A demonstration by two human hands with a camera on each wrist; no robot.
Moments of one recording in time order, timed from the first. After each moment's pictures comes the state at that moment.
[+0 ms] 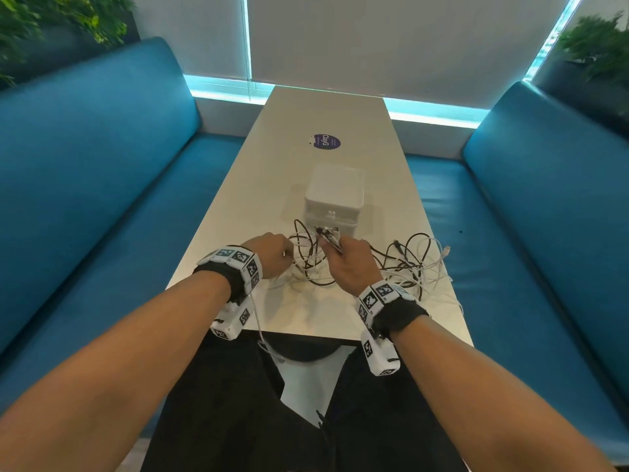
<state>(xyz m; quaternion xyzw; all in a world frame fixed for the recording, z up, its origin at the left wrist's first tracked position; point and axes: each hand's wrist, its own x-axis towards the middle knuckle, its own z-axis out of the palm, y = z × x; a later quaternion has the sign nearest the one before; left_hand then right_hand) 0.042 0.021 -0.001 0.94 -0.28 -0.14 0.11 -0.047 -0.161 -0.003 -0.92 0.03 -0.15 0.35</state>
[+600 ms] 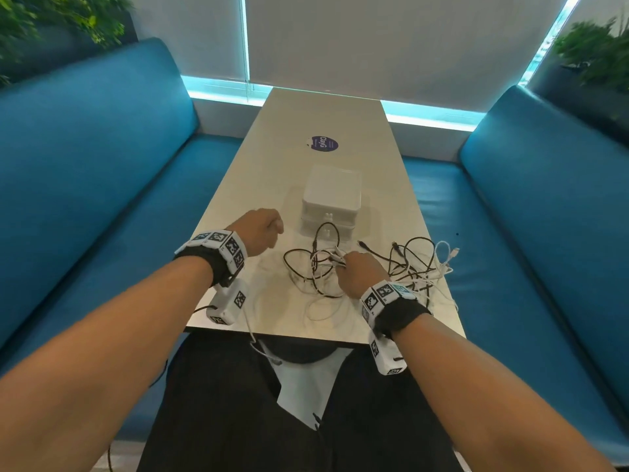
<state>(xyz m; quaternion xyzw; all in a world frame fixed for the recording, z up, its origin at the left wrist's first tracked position) 0.064 0.034 0.026 0.93 -0.22 -0.11 0.28 -0.043 -0.184 -0.017 -0.98 0.14 0.05 0.15</state>
